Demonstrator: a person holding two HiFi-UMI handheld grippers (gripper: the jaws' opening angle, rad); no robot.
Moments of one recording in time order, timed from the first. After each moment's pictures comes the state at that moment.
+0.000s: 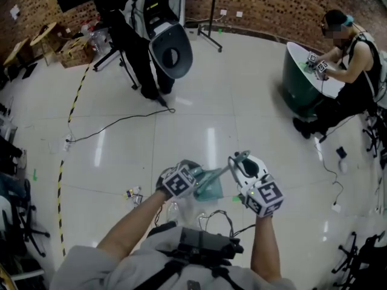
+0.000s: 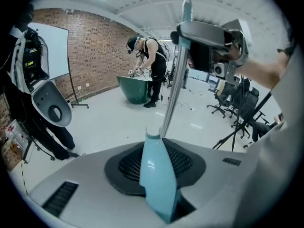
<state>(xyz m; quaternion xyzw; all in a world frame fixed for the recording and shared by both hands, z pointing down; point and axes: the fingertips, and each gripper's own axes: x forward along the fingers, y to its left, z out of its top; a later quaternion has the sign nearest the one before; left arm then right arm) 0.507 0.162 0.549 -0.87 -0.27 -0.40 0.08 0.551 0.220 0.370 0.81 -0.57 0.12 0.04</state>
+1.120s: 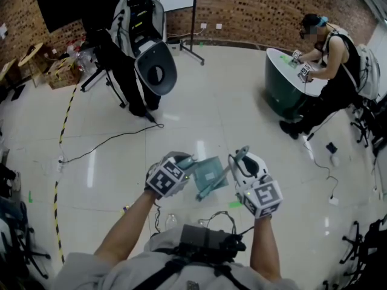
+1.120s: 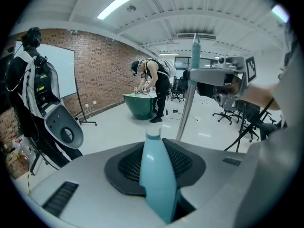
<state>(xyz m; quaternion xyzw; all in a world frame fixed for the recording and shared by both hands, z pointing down) 0.534 0.135 0.432 -0.91 -0.25 -0.31 0.10 0.557 0.239 0.318 0.86 -0.50 0.05 0.08</state>
